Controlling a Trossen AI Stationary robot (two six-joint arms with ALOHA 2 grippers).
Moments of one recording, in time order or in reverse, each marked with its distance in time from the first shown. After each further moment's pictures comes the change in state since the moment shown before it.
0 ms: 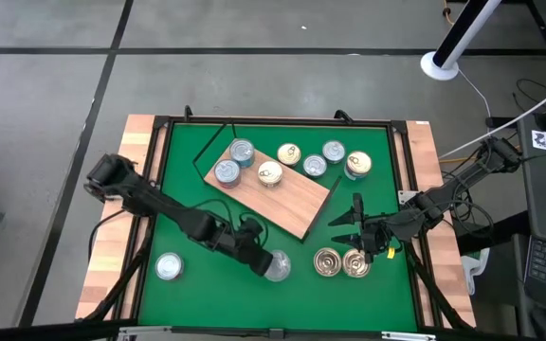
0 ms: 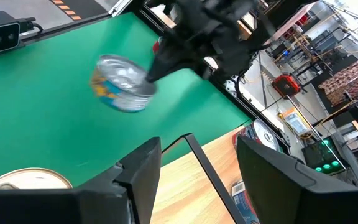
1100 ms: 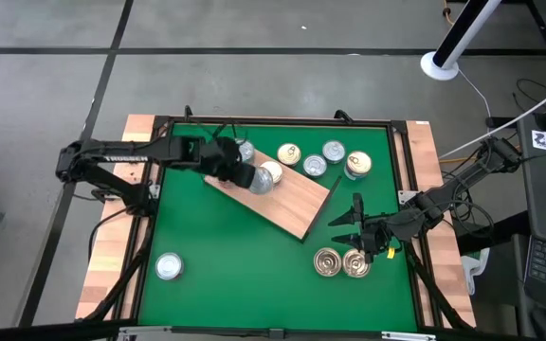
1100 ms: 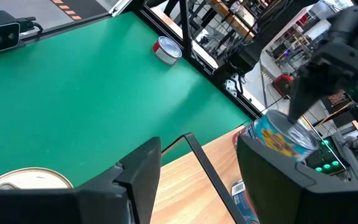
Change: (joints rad) left arm 0.568 -0.350 0.002 -0.375 0.094 0.358; right arm 0.000 0.000 0.000 -0.001 0.000 0.000
